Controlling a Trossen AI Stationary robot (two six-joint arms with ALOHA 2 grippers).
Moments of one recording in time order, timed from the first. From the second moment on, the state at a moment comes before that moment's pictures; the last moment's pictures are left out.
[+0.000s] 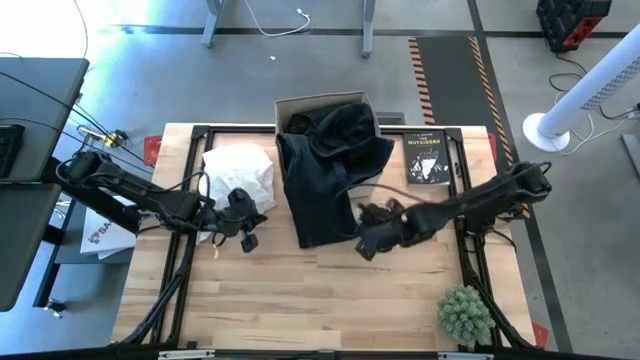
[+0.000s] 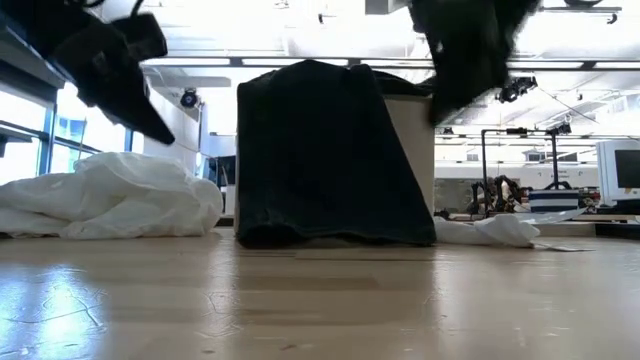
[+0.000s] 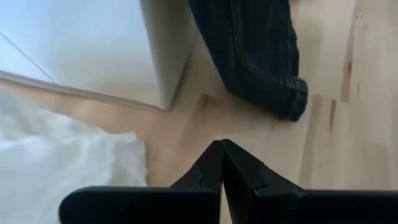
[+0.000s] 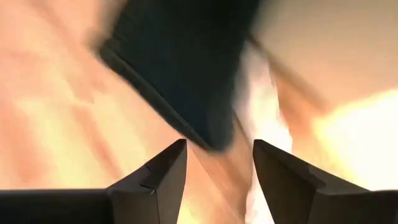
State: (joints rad) left arm -0.32 0.97 0.51 -0.36 -0.51 -0.51; right arm 0.31 1.55 1.09 -0.72 0.44 0.84
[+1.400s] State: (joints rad) left arm -0.57 0.86 0.71 -0.57 -0.79 -0.44; right arm -0.27 1.74 1.89 -0.65 0.58 0.18
